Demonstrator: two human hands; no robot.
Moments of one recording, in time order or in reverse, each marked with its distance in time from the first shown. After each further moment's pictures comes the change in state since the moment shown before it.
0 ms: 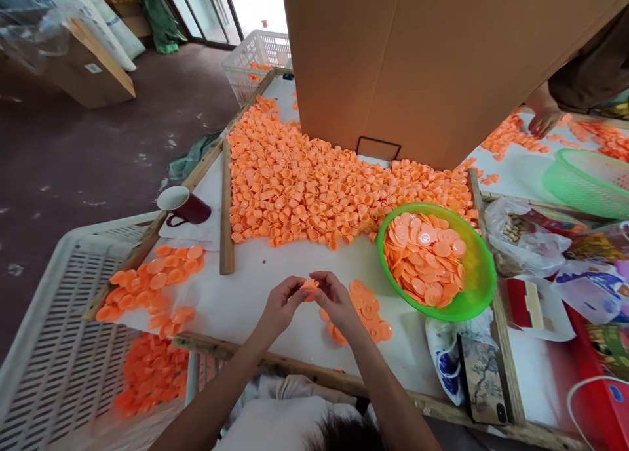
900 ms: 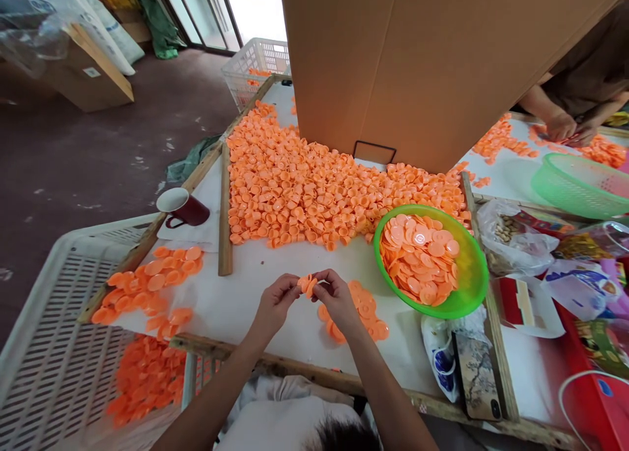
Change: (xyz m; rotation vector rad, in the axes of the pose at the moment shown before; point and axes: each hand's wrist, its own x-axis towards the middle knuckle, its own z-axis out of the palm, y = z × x) left_hand 0.000 0.006 -0.009 0.021 0.049 0.169; right_hand 0.000 -0.002 -0.003 -0.010 0.071 -0.023
